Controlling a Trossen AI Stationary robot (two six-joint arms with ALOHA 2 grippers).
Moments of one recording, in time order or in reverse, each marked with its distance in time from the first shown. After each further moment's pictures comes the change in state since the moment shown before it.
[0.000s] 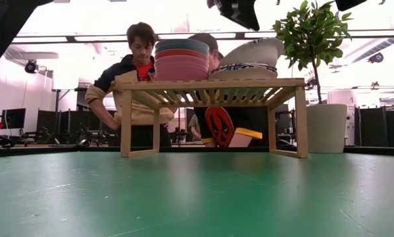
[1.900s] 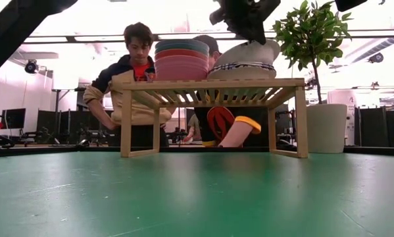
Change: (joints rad) left arm 0.016 0.130 0.139 -0.072 -0.022 -0.233; right arm 0.000 -0.002 0.000 -0.008 0.008 -0.005
